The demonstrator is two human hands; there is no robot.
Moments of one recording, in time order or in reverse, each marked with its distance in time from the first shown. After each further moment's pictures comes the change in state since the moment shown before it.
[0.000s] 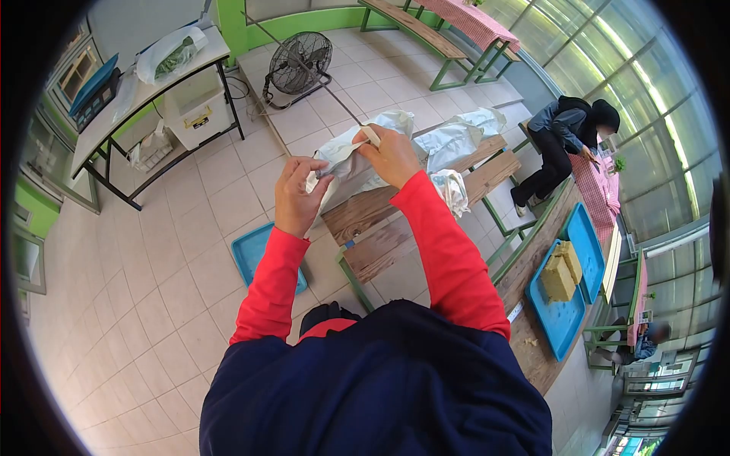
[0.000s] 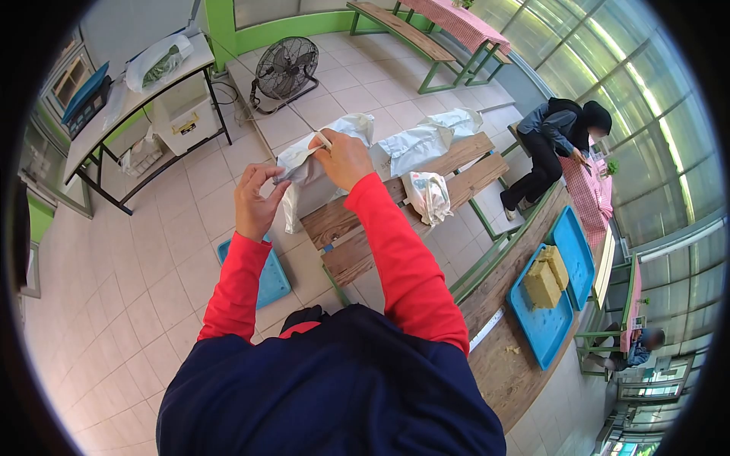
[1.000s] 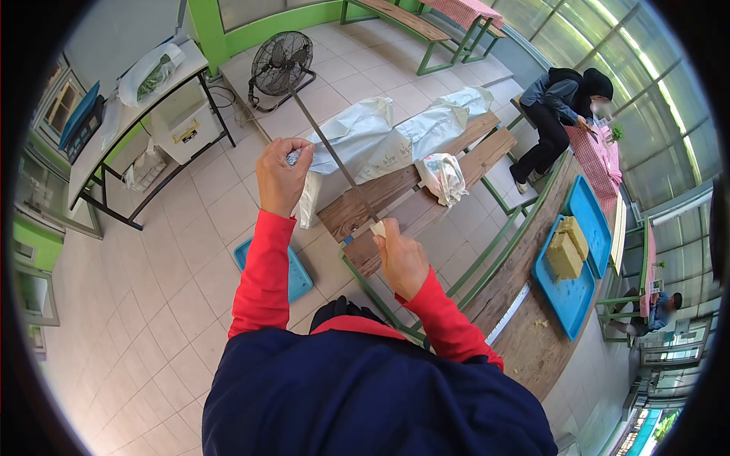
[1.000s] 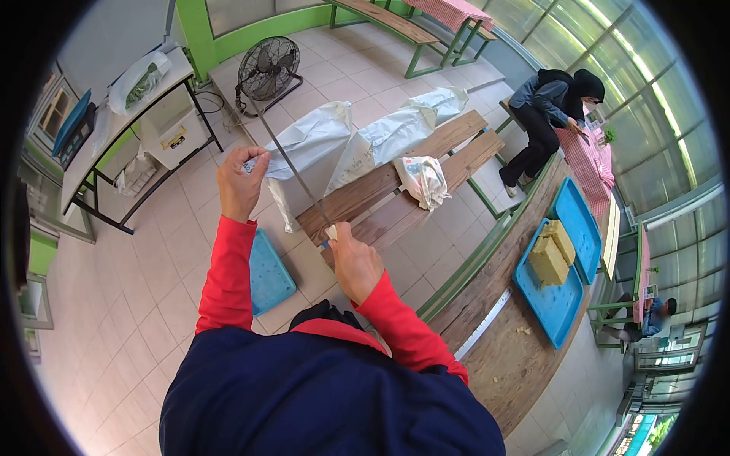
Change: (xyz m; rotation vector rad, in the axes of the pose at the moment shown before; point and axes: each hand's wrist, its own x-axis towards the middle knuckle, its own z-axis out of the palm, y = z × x) left_hand 0.036 -0.001 0.015 0.069 -0.012 -0.015; right_hand -0.162 -0.033 0.002 -0.146 -0.037 0.291
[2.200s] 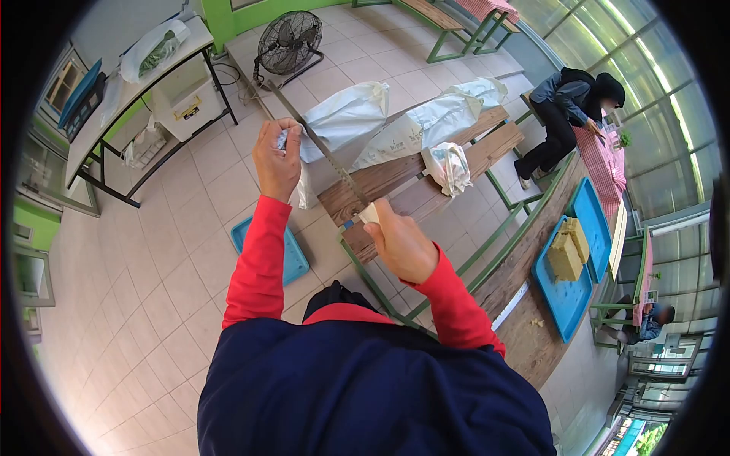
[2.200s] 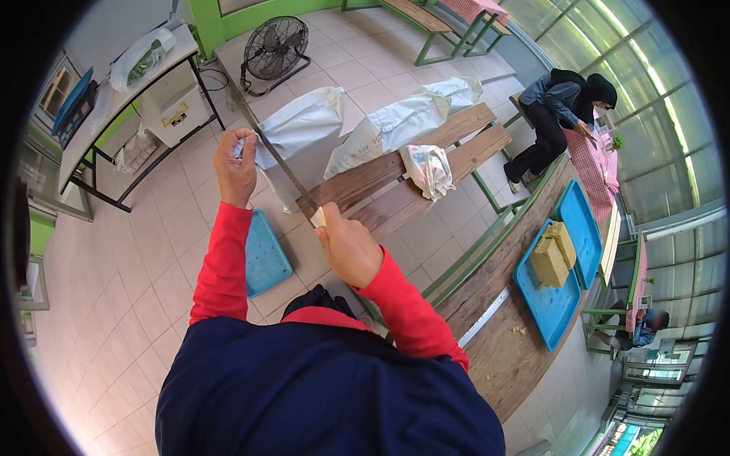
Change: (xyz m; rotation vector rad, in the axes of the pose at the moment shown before) left_hand -0.010 -0.020 0.003 -0.067 0.121 -0.051; right_hand 0.024 -0.018 -0.019 0.151 -0.264 -0.029
